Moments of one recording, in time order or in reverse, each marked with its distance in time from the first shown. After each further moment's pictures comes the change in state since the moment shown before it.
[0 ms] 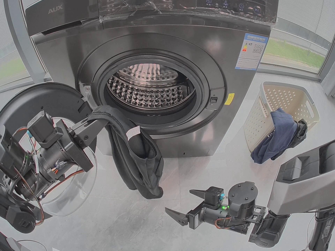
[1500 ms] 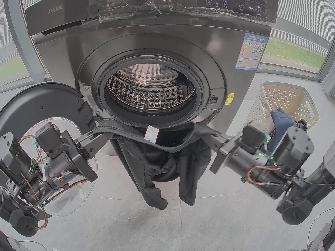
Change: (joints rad) left arm -0.002 0.029 0.050 0.000 -0.004 0.011; right arm -0.091 -0.358 -0.154 0.015 0.009 -0.038
